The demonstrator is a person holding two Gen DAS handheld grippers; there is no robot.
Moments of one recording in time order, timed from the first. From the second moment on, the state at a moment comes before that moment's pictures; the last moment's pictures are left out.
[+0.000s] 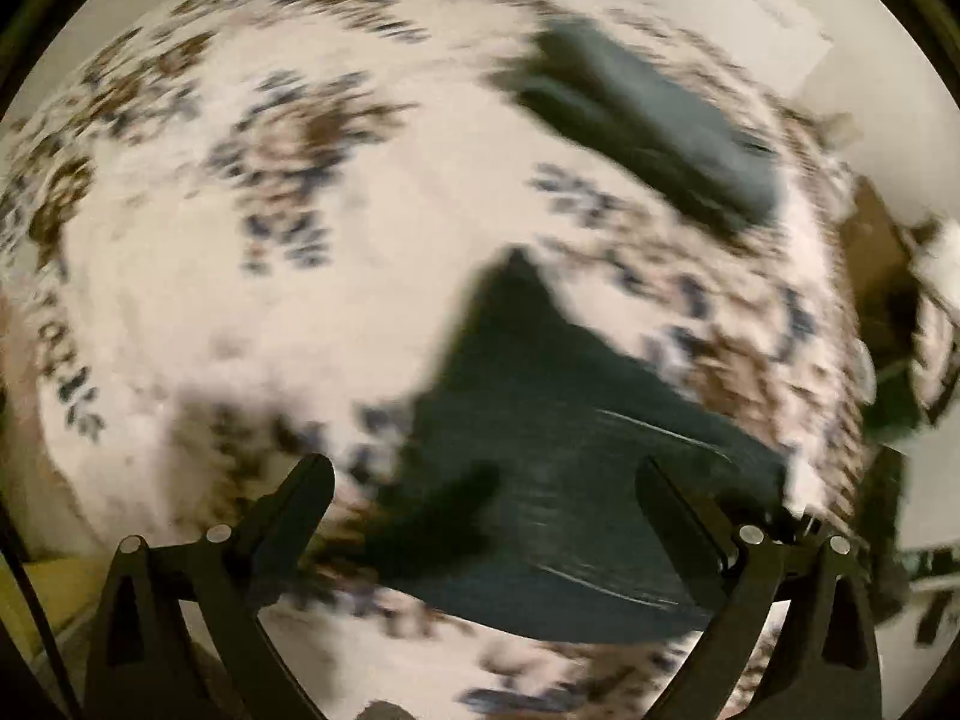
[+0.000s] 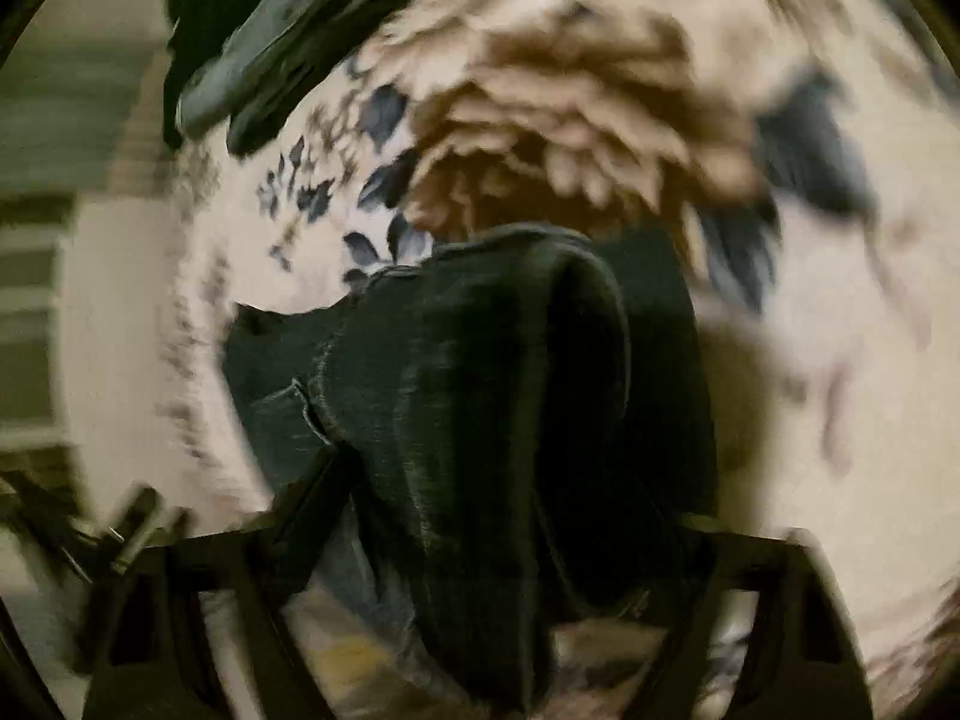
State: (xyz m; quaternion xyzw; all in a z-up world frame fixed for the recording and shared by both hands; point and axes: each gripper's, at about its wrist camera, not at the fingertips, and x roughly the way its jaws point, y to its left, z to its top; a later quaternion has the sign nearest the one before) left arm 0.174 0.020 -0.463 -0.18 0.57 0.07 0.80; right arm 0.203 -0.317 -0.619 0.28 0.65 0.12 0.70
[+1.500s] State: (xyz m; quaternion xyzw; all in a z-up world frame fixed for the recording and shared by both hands) left arm 0.318 -0.035 -0.578 -0.28 0.66 -0.13 0.68; right arm 0.204 -0.462 -0.650 0.42 0.62 0.07 0.66
